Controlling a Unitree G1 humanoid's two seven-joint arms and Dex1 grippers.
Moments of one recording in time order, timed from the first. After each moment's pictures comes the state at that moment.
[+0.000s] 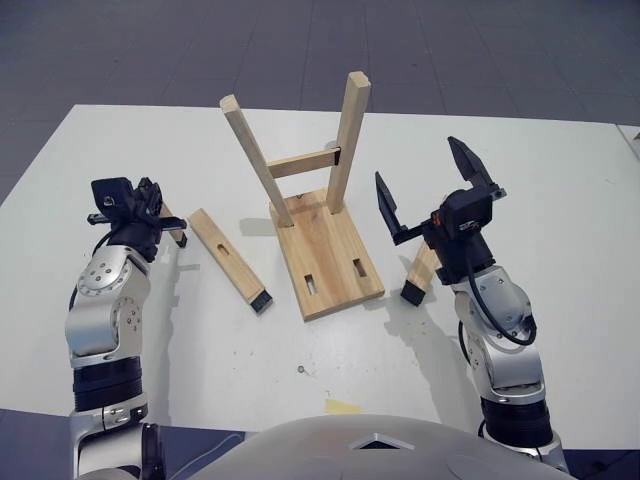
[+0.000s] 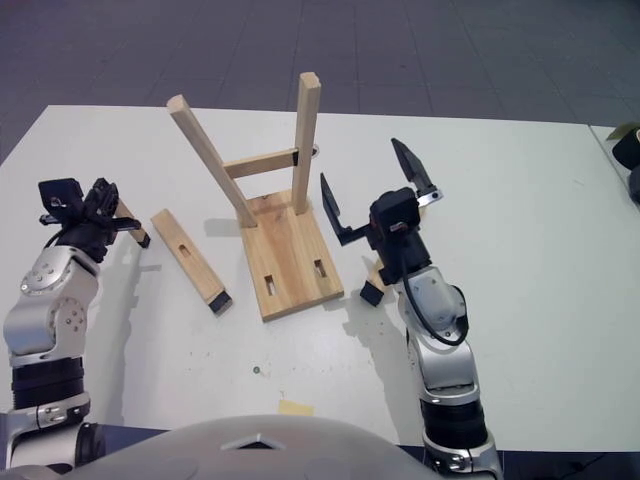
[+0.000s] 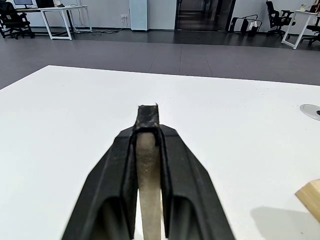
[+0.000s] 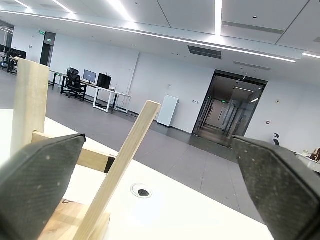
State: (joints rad) left arm -0.09 0.38 0.27 -0.15 -0.39 0.42 -0.05; right arm 0.04 -0.19 0.11 -0.50 -0.01 0.05 0.22
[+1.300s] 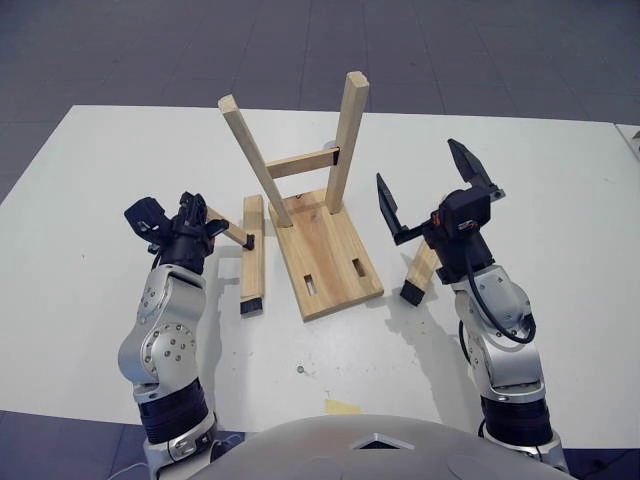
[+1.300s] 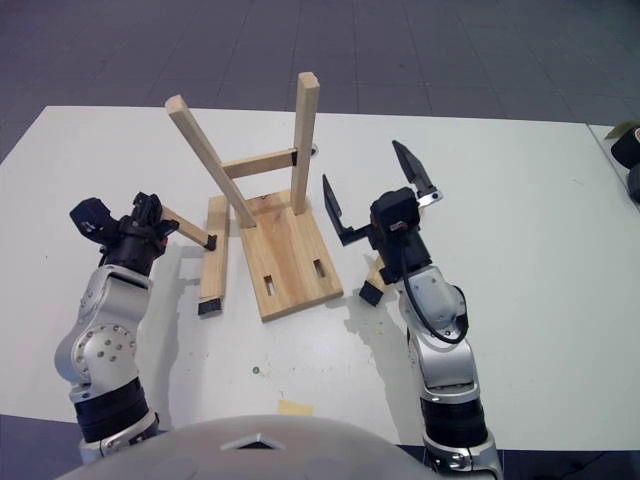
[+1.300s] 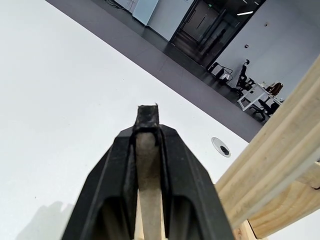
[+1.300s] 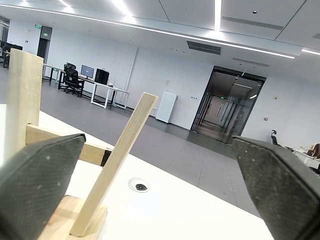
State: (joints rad) left arm 0.01 0.00 0.32 -0.46 -0.63 0.56 0.18; right arm 0.05 -0.19 0.11 -0.49 -0.02 0.05 0.22
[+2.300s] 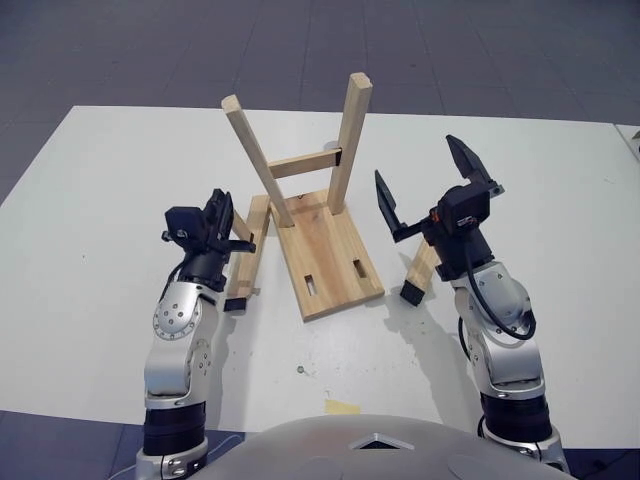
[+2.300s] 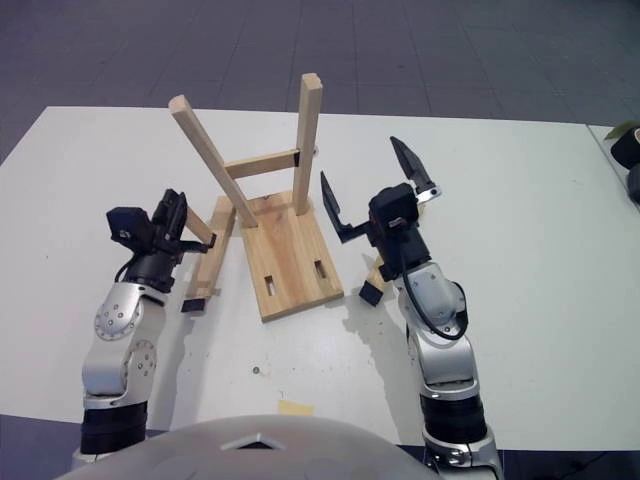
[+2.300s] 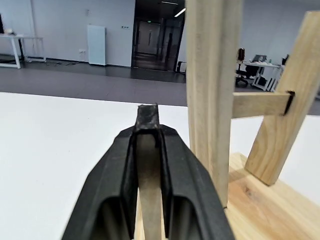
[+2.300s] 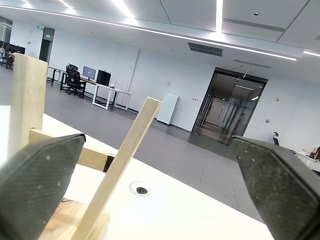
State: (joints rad) left arm 0.16 0.15 0.04 -0.35 -0.22 0.13 -0.14; right arm 0.02 -0.19 0.11 -0.49 -0.01 0.07 0.23
